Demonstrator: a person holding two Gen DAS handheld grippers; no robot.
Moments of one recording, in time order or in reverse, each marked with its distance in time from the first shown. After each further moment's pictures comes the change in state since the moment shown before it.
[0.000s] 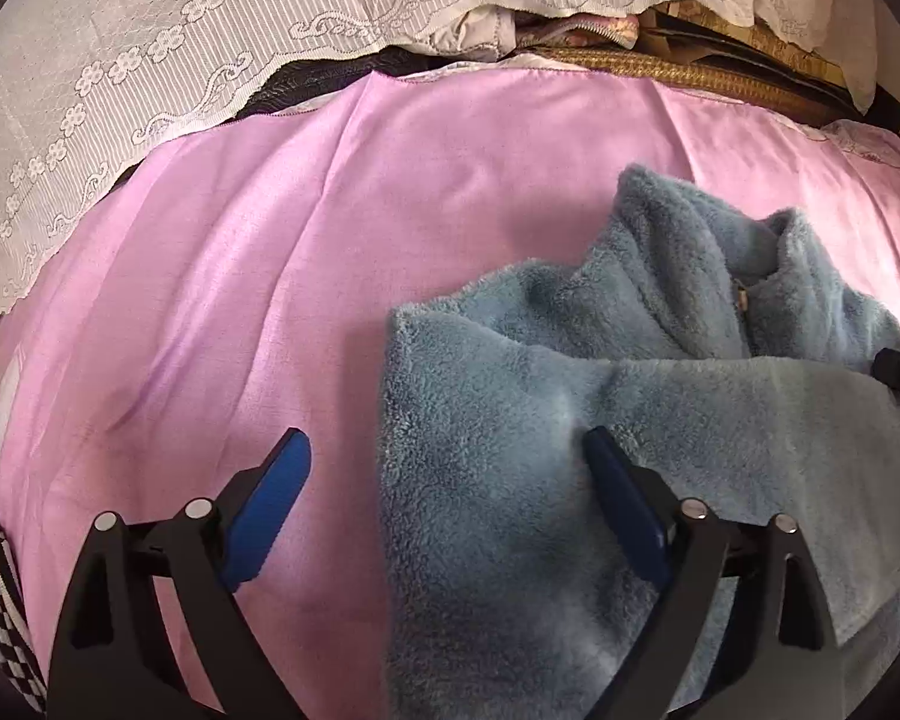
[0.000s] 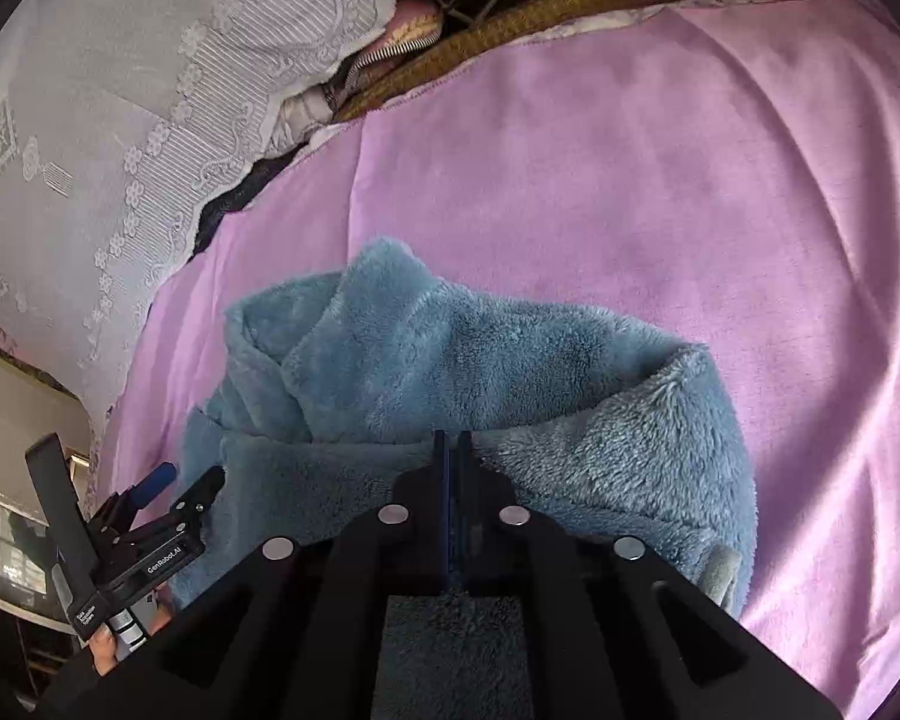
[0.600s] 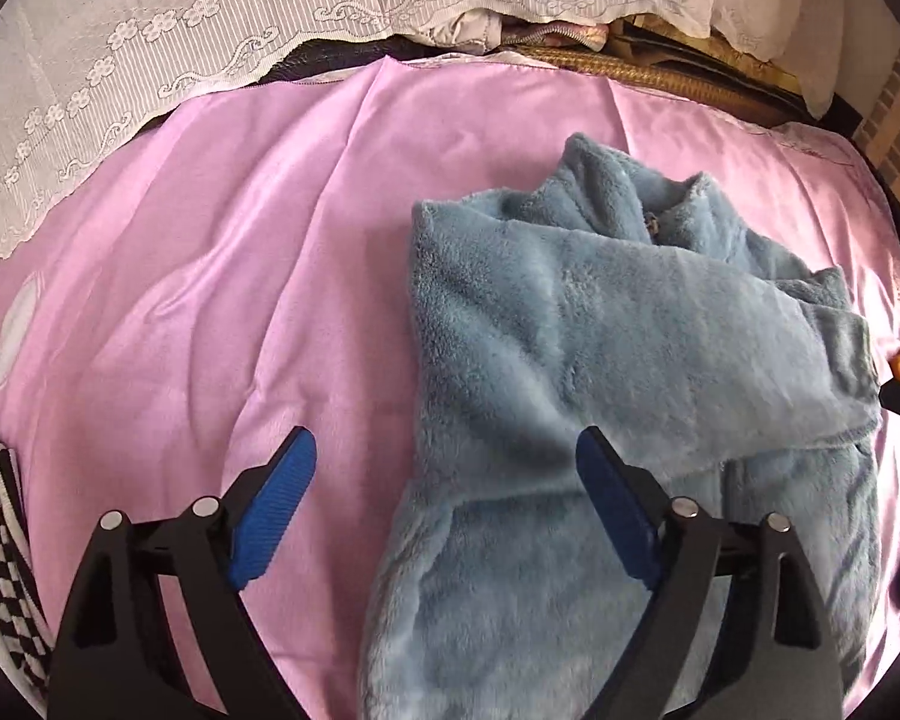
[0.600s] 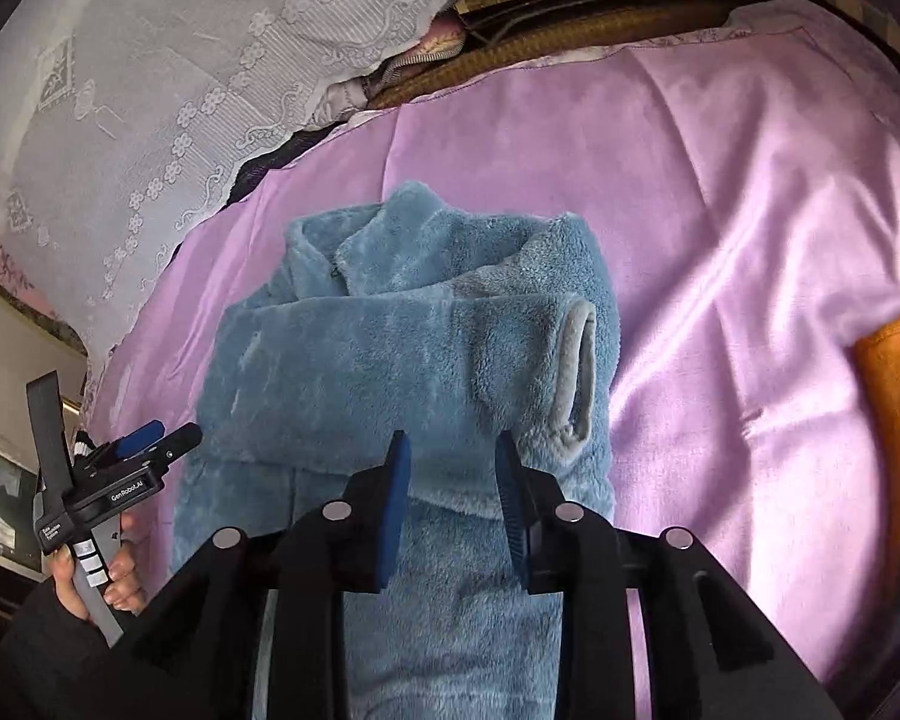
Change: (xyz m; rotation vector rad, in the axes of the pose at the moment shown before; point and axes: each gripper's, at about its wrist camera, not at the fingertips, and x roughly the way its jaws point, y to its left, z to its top) left arm -0.073 0.019 -0.065 -0.046 0.047 -0.089; right arm -0.096 0.013 -0.079 -0.092 0.023 -0.051
